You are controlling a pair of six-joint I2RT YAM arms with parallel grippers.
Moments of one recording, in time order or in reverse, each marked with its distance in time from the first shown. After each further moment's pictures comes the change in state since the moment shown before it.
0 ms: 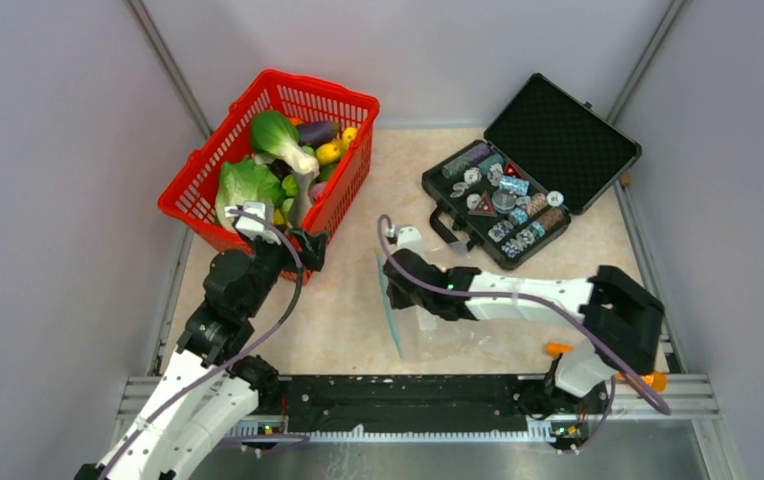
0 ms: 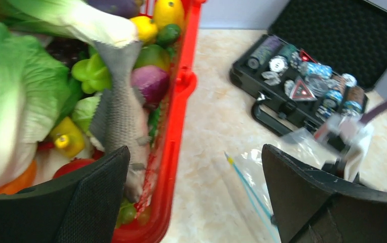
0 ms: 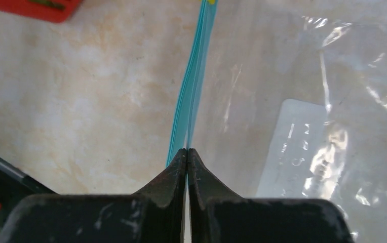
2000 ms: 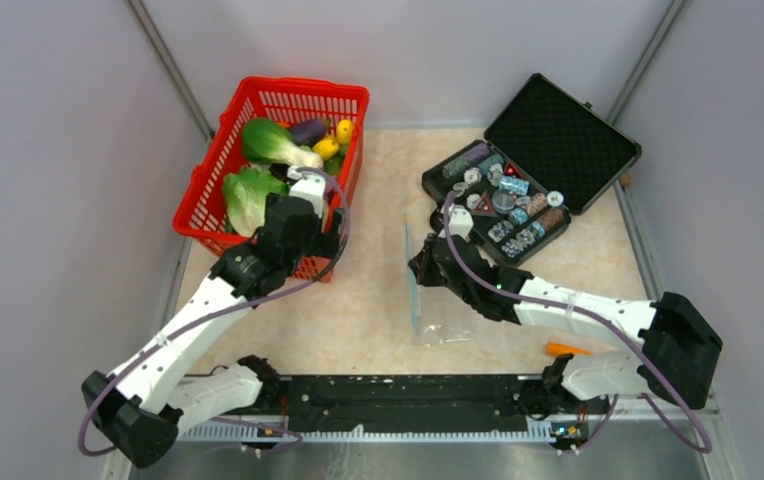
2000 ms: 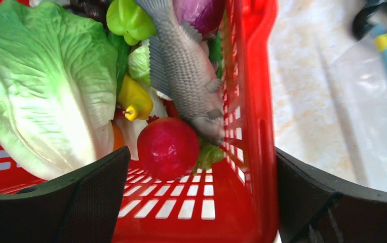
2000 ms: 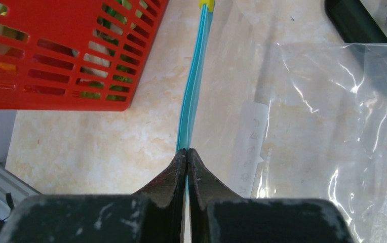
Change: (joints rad) left arm -0.147 0.492 0.363 -0.397 -0.293 0.129; right arm -0.154 -0.339 -0.223 0.206 0.022 0.082
